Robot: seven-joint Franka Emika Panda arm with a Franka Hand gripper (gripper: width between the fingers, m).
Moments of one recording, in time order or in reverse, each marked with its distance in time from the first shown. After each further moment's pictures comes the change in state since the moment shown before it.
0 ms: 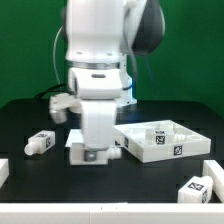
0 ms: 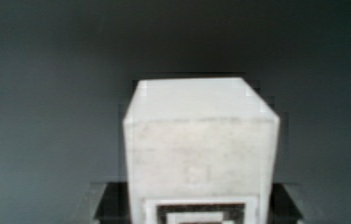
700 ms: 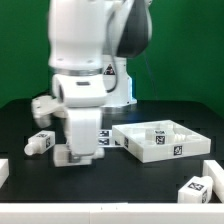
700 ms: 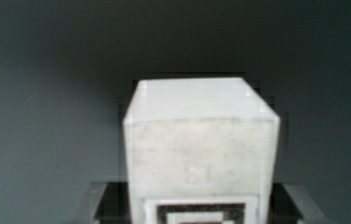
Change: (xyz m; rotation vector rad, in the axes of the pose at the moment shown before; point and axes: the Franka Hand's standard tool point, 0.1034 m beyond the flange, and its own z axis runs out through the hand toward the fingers) arm -0.041 -0.036 0.017 0.043 0.014 -0.206
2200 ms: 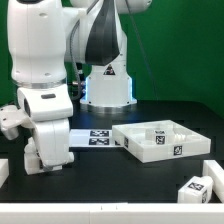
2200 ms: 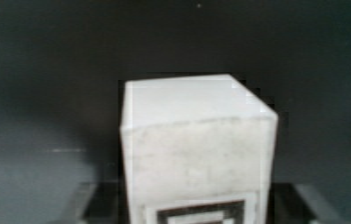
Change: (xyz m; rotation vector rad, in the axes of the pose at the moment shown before) arm -0.031 -0.006 0.013 0.029 0.031 -0.016
